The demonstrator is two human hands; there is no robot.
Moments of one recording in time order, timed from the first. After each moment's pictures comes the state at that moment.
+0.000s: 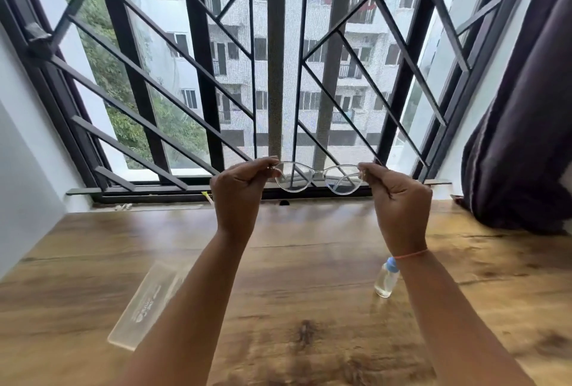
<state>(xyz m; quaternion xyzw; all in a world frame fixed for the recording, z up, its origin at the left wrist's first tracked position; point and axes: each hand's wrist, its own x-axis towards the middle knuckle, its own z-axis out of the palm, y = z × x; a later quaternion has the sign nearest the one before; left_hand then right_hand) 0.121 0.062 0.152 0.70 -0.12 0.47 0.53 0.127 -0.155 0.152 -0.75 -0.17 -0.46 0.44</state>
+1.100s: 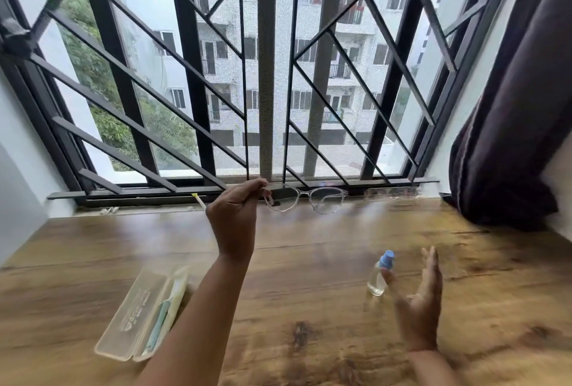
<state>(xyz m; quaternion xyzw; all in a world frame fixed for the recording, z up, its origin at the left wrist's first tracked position) 0.126 0.055 0.110 0.69 -0.03 0.48 0.54 0.074 -0.209 0.002 -0.79 0.10 -0.35 0.50</state>
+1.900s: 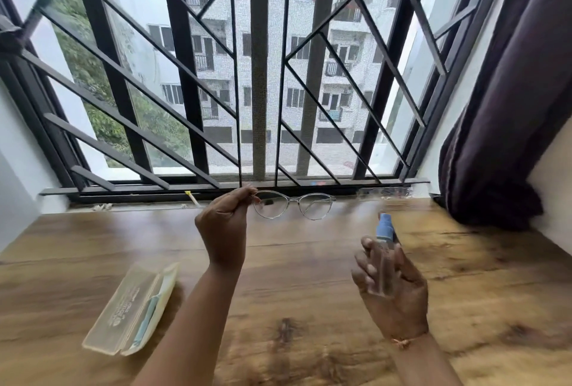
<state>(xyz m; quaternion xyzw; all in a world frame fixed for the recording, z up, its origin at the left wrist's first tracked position) 0.114 0.045 0.105 0.71 0.00 0.50 0.50 0.062 -0.194 0.073 -0.21 -0.14 0.10 0.96</state>
